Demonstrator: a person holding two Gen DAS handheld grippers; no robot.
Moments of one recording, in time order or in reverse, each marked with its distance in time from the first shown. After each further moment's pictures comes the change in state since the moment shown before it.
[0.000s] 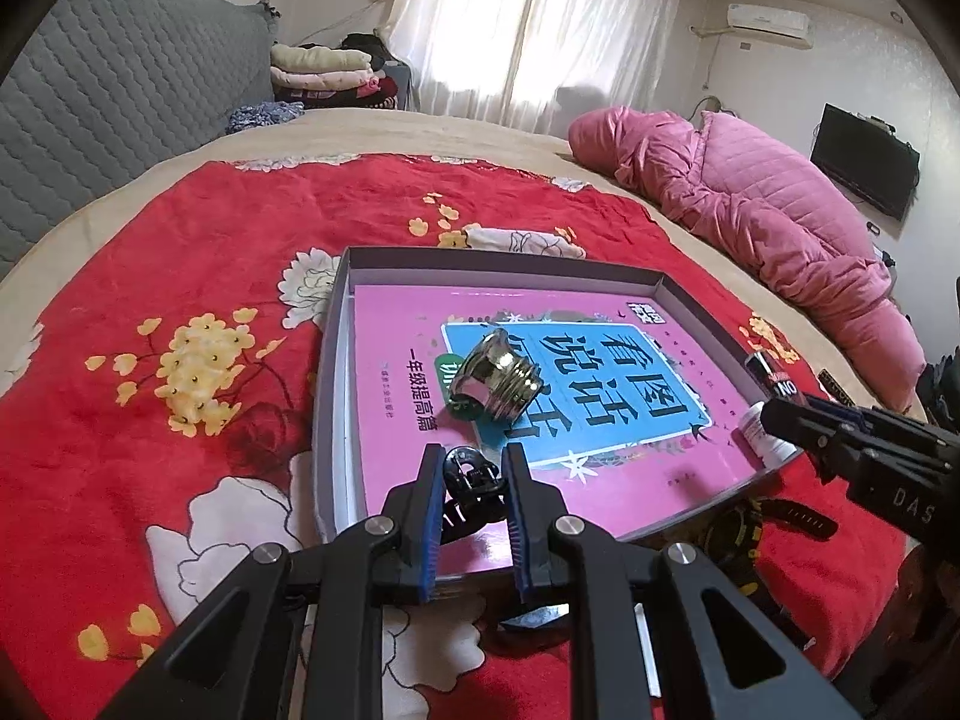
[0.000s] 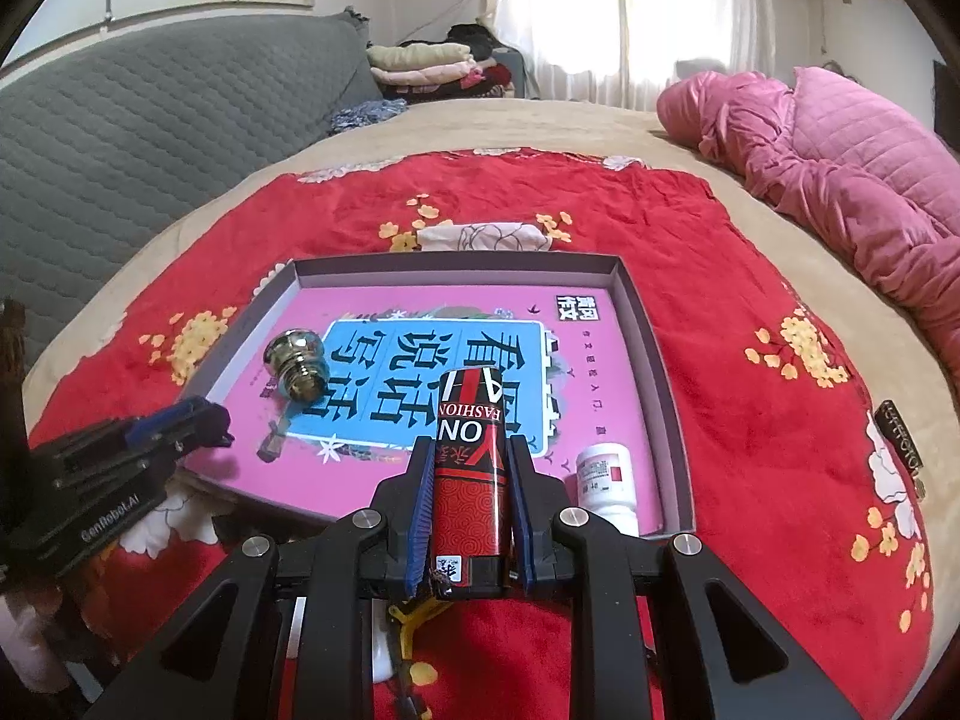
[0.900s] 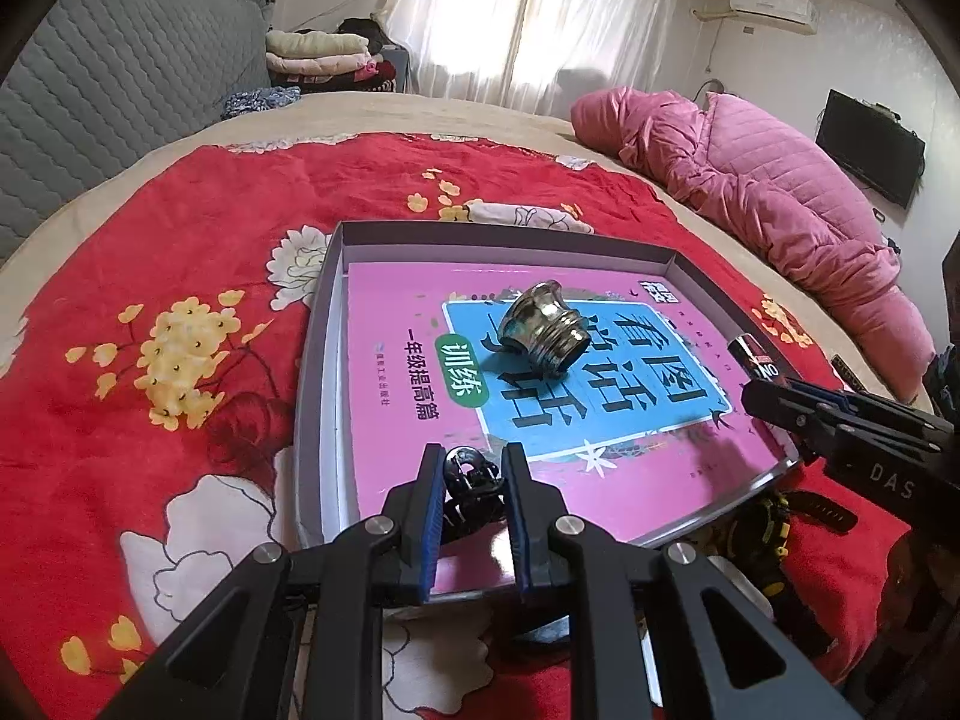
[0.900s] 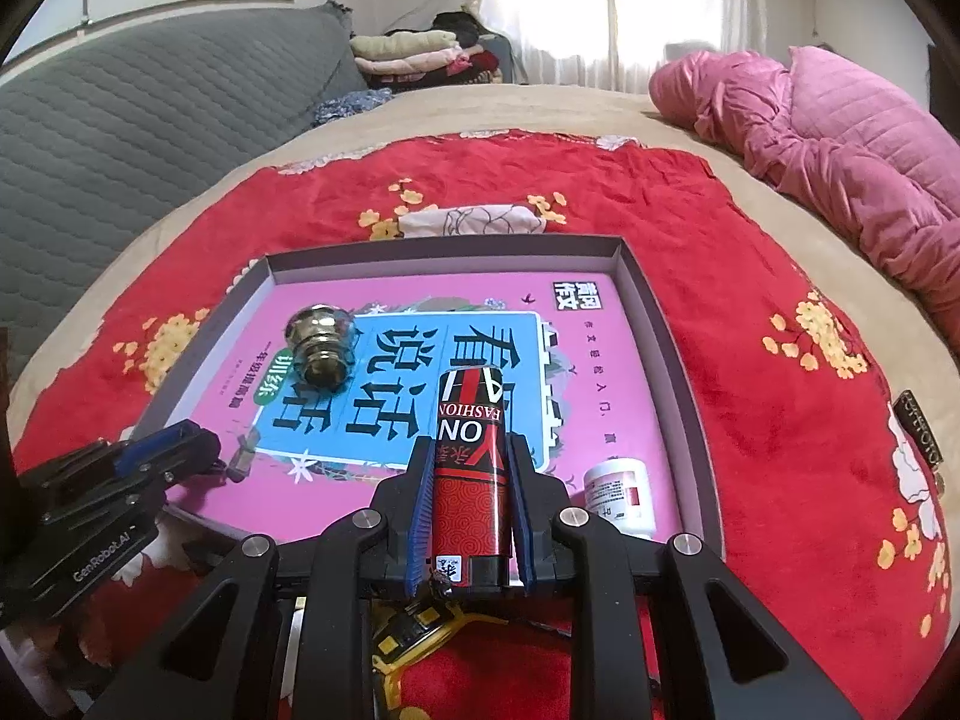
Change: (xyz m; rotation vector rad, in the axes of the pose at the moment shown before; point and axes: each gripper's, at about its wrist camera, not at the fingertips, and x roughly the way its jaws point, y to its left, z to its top) left arm 0.021 0.002 -0.001 0.009 0.044 0.006; right arm 0.037 -0.007 0.005 0.025 0.038 -0.016
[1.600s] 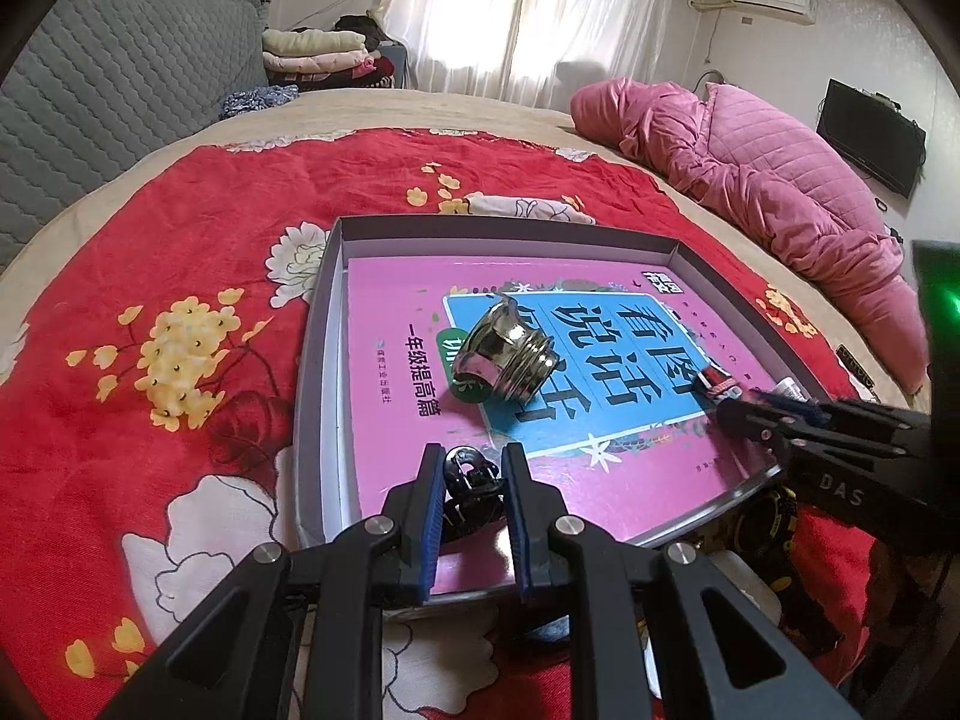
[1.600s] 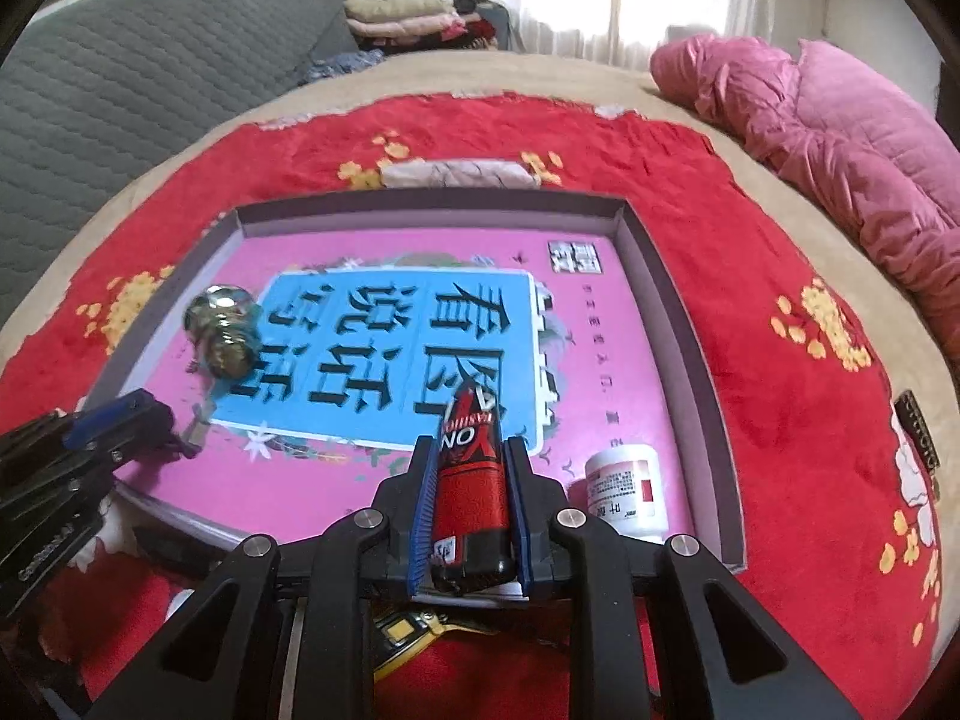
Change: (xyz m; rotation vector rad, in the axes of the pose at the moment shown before) left arm 0.003 -0.003 0.001 0.015 0.012 0.011; right arm 0.033 -0.001 -0.004 -0.009 0.102 -0.045
